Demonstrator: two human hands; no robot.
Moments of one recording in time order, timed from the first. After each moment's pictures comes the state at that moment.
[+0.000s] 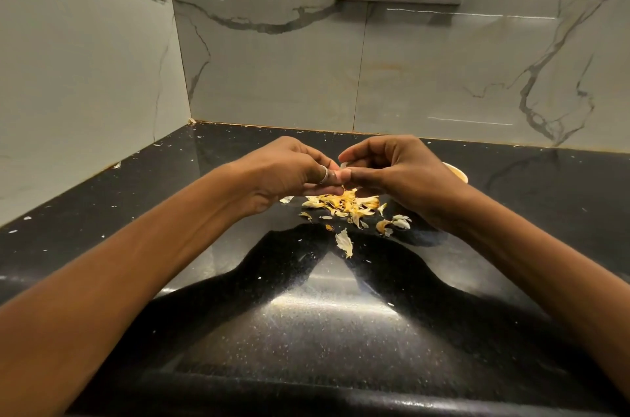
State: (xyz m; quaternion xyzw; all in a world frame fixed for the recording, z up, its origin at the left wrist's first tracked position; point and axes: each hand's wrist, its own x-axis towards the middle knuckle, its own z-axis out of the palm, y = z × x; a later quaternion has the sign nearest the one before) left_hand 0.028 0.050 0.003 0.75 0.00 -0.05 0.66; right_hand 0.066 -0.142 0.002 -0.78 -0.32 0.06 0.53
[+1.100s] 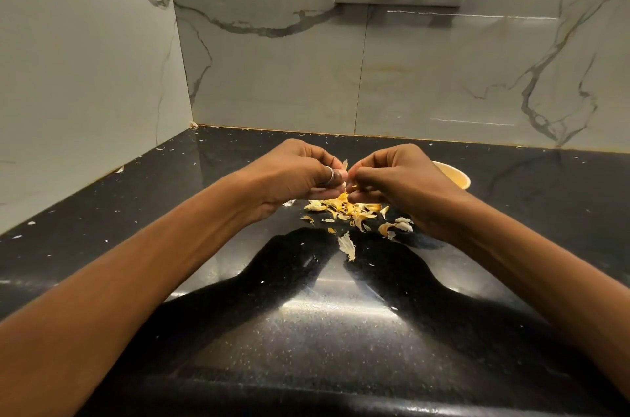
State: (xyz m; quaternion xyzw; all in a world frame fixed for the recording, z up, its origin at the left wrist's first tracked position) left_hand 0.026 0.046 0.001 0.78 -0.02 0.00 0.63; right_hand 0.063 -0.135 -0.003 -0.79 -0.21 0.08 0.57
